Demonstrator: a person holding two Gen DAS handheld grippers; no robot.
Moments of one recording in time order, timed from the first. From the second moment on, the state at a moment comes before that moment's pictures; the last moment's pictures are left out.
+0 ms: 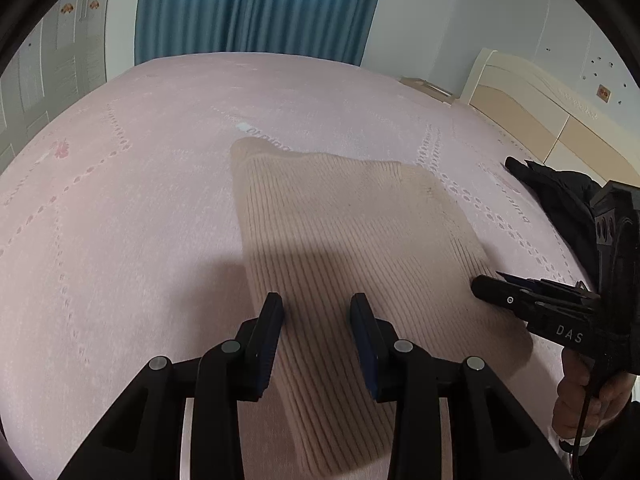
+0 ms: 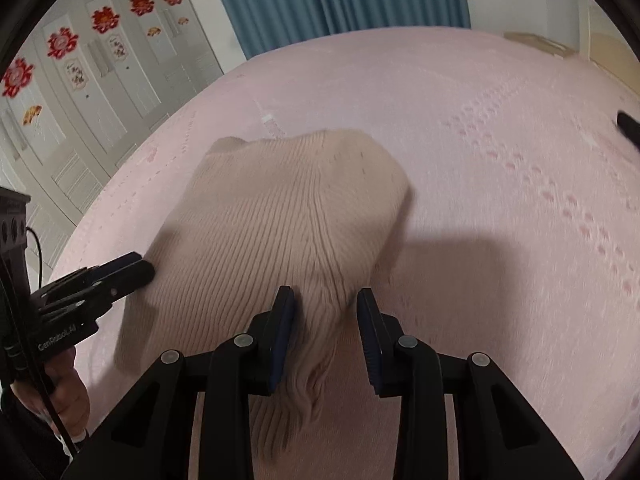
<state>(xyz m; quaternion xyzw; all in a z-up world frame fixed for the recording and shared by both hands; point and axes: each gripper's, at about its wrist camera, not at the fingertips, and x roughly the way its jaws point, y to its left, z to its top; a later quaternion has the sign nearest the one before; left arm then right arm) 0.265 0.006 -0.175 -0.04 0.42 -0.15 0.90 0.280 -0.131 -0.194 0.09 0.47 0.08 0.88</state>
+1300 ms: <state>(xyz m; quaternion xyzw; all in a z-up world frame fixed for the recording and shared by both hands) 0.105 0.020 -0.074 -0.01 0.38 -0.08 0.92 0.098 -0.110 -0.058 0.04 0.40 -0.05 0.91</state>
